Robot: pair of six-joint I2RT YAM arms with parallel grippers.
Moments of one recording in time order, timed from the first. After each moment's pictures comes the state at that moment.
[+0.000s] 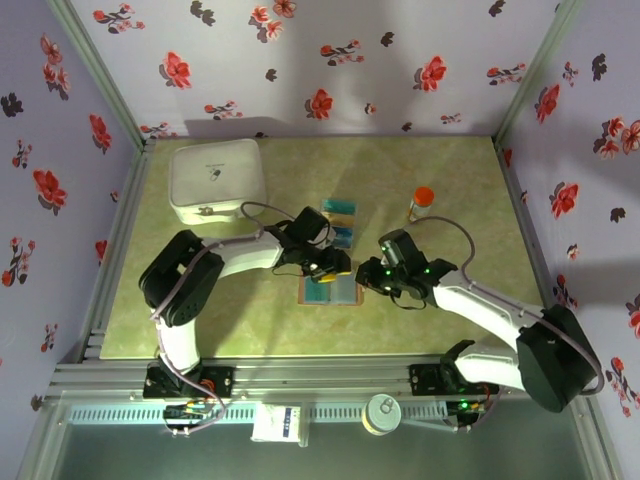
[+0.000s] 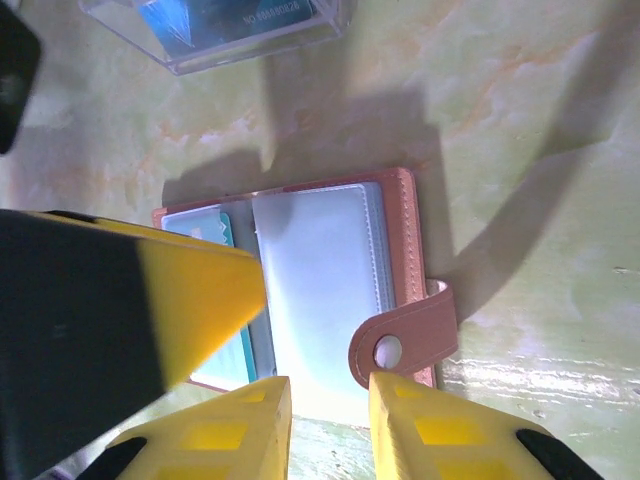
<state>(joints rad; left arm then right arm) -0.80 1.85 1.10 -0.25 0.49 -0.92 0.64 1.21 0.61 -0.33 -0.23 0.93</state>
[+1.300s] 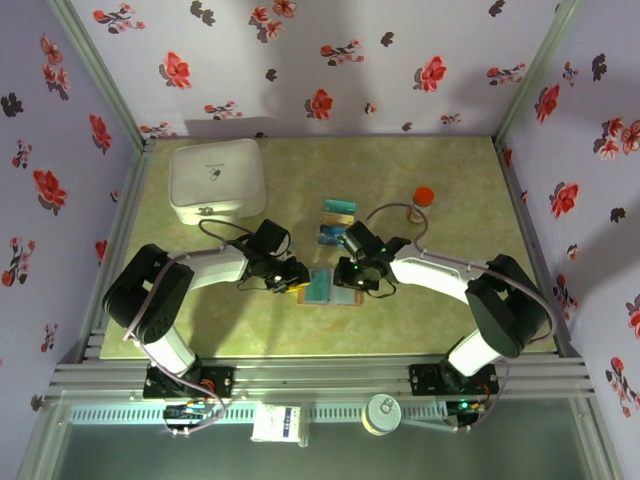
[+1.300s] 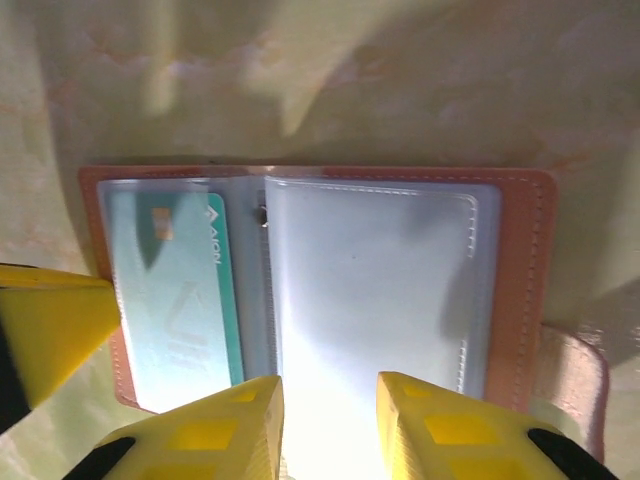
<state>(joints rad) -0.65 1.66 0.80 -0.23 0.46 -0.88 0.78 1.55 0.88 -0.49 -0.15 0.86</state>
